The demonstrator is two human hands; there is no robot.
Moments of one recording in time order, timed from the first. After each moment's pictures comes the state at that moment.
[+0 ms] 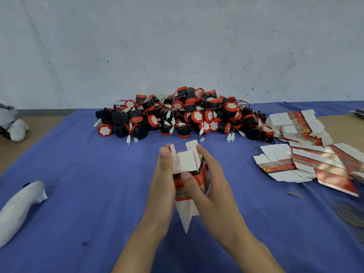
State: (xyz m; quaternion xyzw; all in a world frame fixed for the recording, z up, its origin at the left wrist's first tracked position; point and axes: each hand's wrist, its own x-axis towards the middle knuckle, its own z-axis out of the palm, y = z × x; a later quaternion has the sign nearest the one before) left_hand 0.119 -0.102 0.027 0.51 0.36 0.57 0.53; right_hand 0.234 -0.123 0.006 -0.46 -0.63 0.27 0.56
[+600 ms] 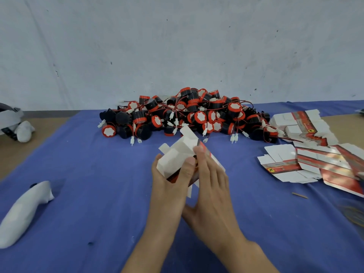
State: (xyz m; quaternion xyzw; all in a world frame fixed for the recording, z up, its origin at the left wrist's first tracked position) left_hand 0.124 -0.106 0.026 0.48 0.42 0.61 0.47; right_hand 0.217 -0.121 -0.004 -0.51 -0.72 -0.08 0.47
